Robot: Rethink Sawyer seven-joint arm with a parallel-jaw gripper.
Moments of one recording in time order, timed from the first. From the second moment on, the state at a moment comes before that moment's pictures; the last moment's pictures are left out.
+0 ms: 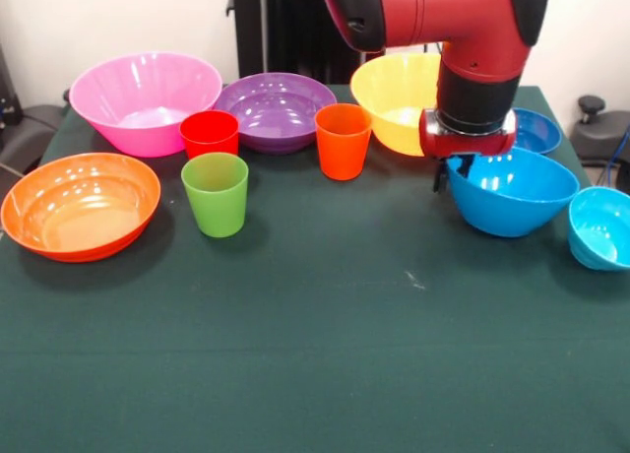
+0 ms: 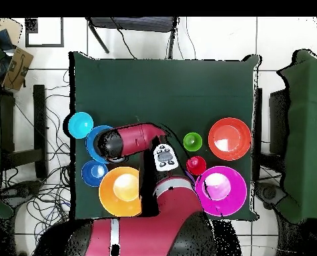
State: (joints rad) arm -0.14 -0.46 0.19 1.60 -0.28 0.55 1.97
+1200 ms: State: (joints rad) arm -0.16 -0.52 0.16 1.55 -0.29 0.68 1.97
